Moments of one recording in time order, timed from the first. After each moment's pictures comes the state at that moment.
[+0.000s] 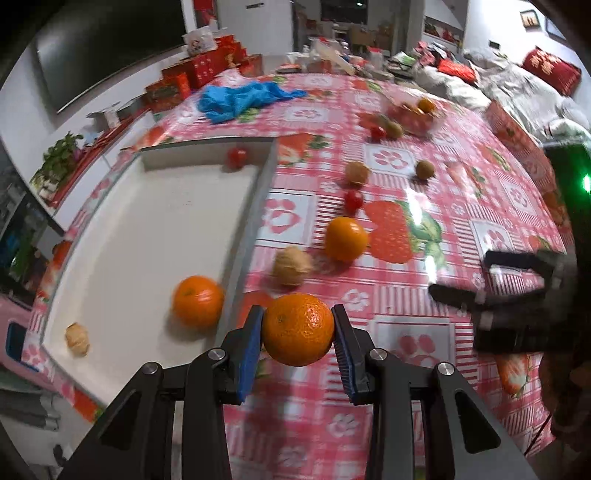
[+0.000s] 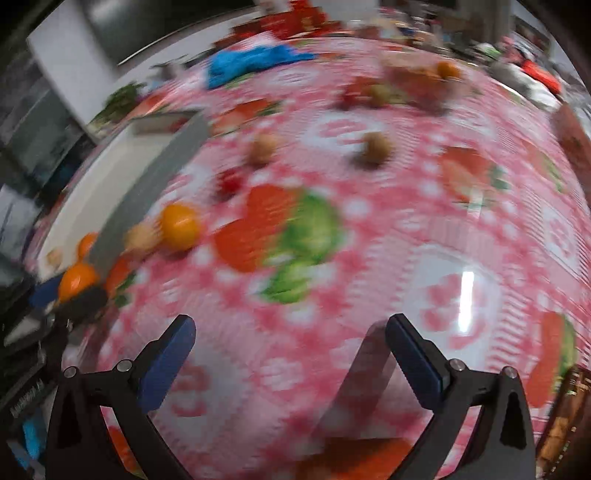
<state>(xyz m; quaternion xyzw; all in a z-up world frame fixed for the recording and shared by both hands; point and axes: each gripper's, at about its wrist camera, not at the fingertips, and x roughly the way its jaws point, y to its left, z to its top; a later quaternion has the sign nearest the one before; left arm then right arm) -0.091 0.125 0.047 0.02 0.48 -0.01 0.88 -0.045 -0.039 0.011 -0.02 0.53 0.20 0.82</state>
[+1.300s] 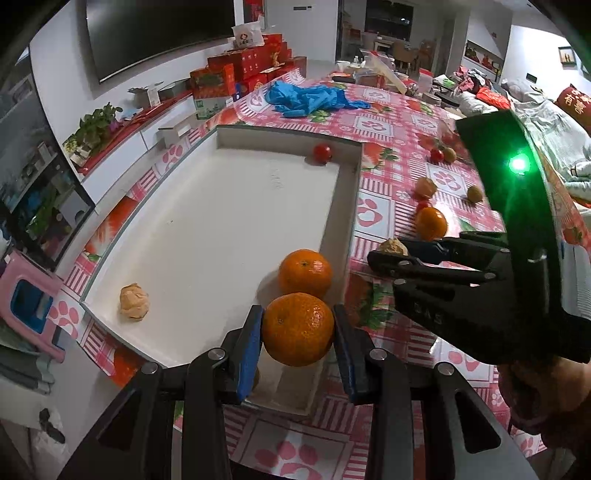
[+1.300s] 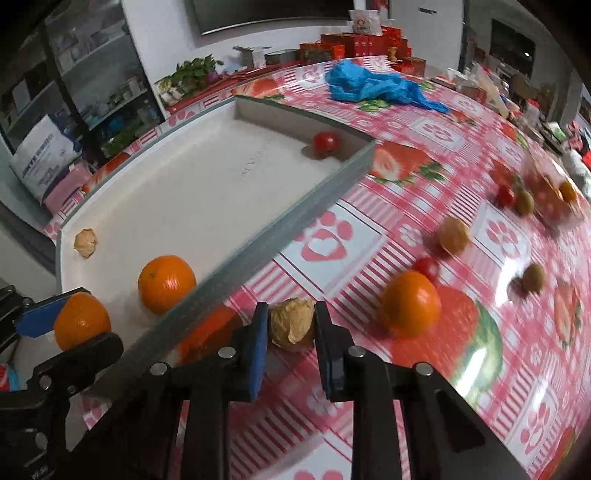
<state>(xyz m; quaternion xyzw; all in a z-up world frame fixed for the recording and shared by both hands) -0.115 0.187 0.051 -0.03 0.47 0.04 0.88 -0.040 0.076 0.016 -0.10 0.48 0.29 0.82</state>
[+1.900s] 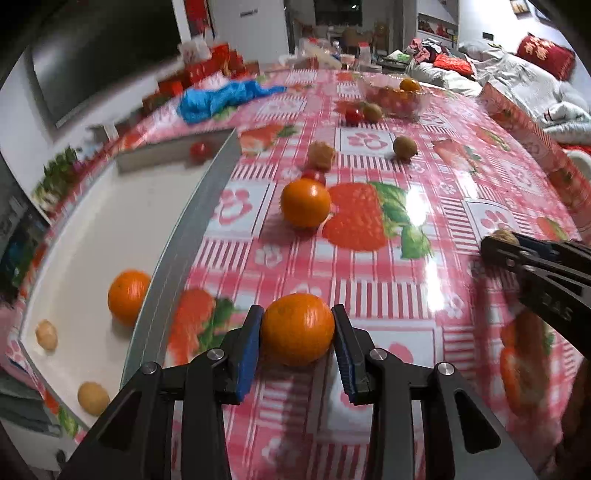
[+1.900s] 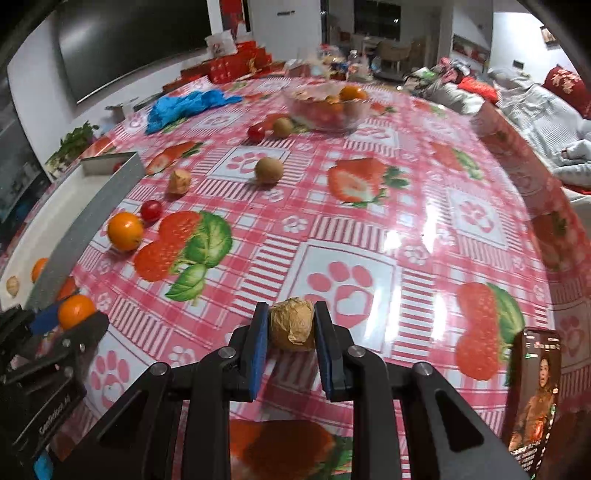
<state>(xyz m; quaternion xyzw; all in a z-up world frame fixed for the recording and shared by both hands) -0.088 0.070 0.012 0.05 0.46 0.00 0.88 -0.065 -0.095 0.016 -0.01 0.45 0.07 0.89</state>
